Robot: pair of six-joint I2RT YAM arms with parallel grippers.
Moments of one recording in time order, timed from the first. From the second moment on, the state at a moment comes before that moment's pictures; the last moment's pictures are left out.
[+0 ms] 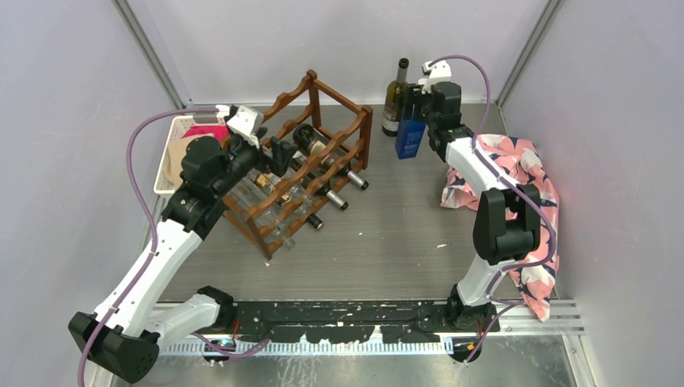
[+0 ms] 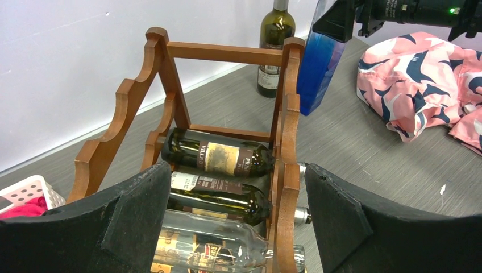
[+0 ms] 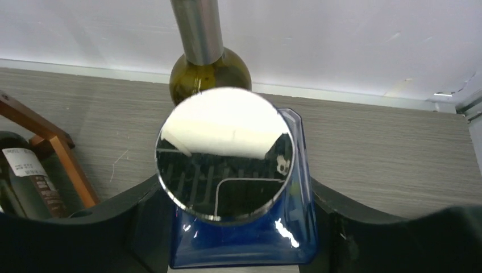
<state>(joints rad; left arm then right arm) -0.41 1.00 1.04 -0.08 0.18 0.02 0.16 1.75 1.40 0.12 0.04 0.00</state>
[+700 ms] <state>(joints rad) -0.47 1.06 1.04 0.01 0.56 -0.22 0.14 0.99 0.98 -0.29 -0.08 0.35</state>
